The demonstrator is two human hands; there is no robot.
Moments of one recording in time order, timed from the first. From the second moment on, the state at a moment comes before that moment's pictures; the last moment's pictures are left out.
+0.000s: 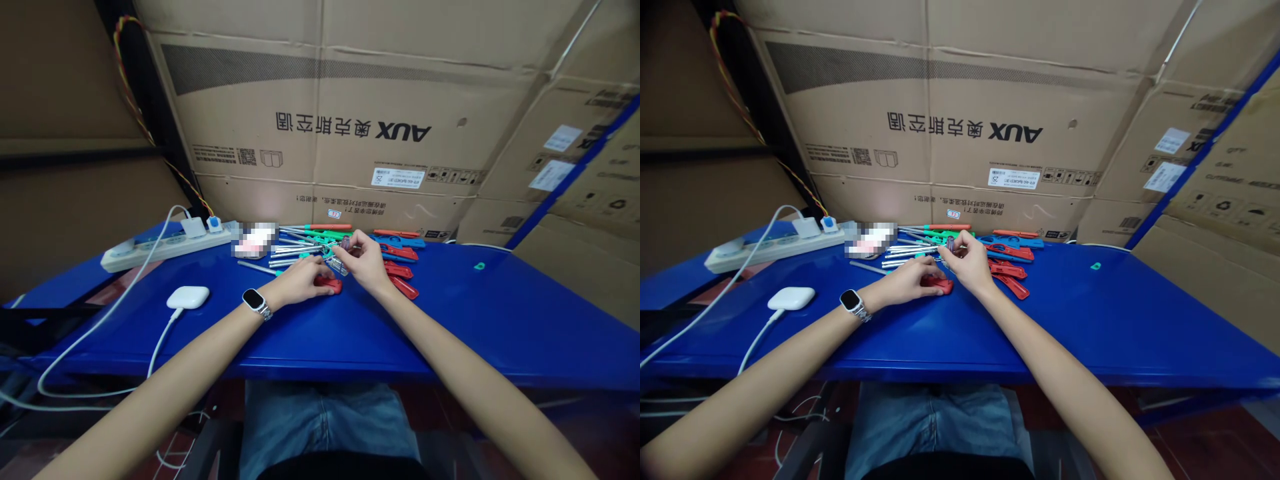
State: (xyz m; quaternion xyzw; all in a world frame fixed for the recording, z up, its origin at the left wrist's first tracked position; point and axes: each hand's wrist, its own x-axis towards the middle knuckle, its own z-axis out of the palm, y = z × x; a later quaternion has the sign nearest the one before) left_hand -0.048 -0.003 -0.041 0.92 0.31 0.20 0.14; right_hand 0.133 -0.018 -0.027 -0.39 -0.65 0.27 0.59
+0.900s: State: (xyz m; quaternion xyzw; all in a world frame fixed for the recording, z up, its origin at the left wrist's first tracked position) left_hand -0.066 0.000 -0.029 0.92 0.33 0.14 0.13; right_hand 0.173 -0.025 -0.024 -0.68 -0.70 0.20 0.09
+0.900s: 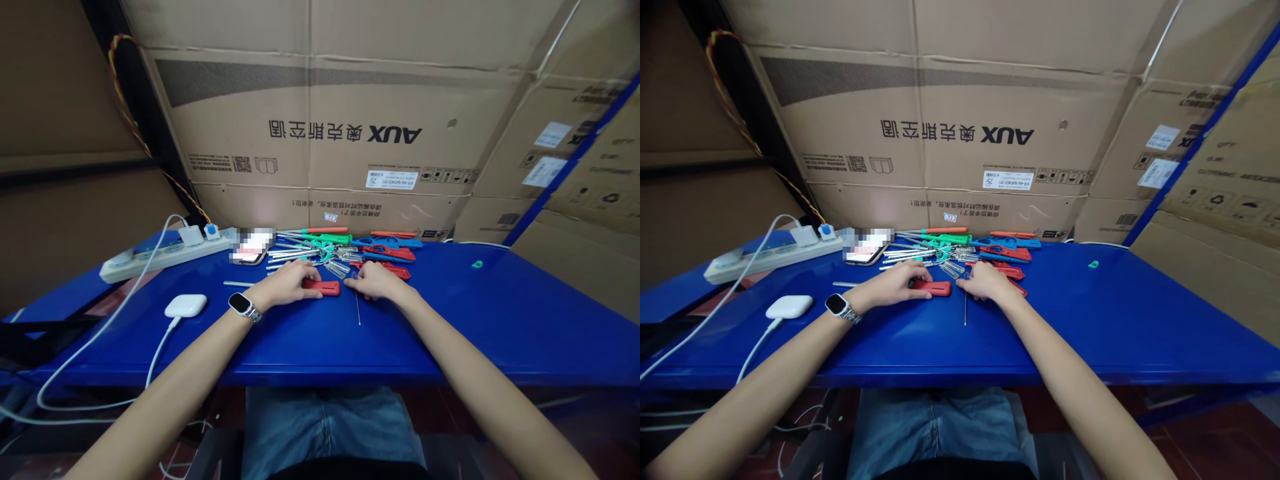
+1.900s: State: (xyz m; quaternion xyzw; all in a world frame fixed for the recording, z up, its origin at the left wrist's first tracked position) left_hand -0.042 0.020 -0.041 0.90 0.33 0.29 -0.08; right_hand 0.195 0.068 0.020 -0.61 -0.54 0.29 0.50
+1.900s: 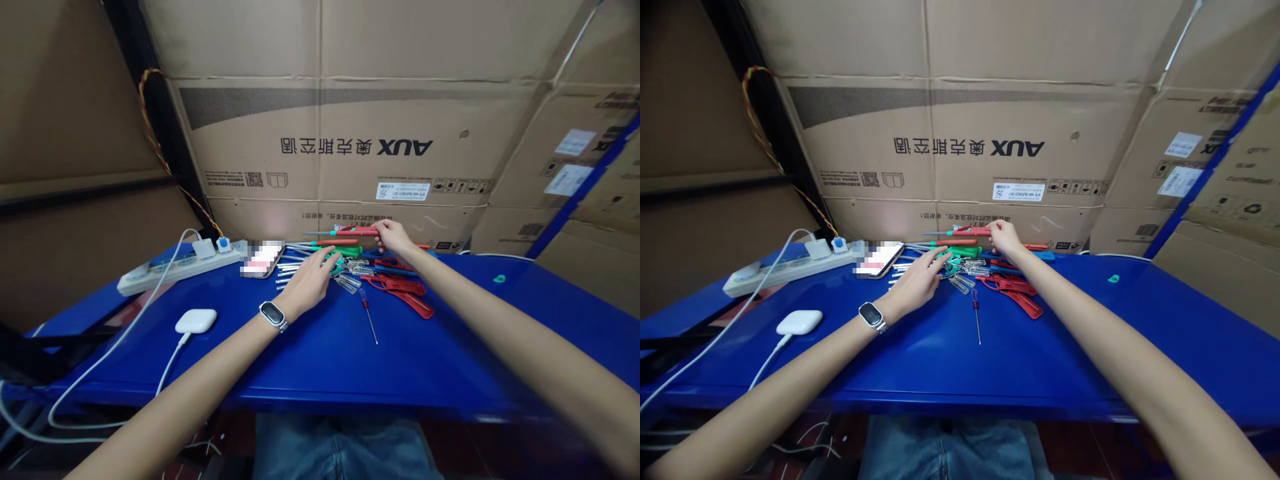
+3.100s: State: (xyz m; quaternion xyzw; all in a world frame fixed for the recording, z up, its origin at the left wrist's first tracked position) left_hand -0.048 0.034 -0.028 0.89 0.38 0.26 -0.03; right_hand 0.193 0.017 -0.017 -0.63 -0.71 0.04 0.31
